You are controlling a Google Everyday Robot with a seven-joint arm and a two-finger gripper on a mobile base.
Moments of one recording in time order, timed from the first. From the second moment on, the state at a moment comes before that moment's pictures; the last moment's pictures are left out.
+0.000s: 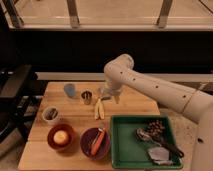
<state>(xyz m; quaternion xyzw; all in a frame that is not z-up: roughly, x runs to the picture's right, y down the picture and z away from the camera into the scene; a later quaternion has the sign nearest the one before) 0.030 0.057 0.803 -0.19 -0.21 -0.55 0.79</state>
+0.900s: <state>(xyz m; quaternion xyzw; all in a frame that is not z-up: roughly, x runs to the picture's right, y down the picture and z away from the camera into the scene) -0.019 0.083 0.899 -0.23 -0.27 -0.56 0.75</state>
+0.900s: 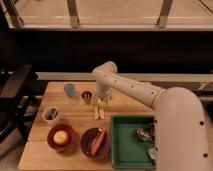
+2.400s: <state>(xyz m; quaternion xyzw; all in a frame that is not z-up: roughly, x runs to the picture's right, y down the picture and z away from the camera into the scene) 0.072 0.055 0.877 -0.25 -0.27 -0.44 0.82</state>
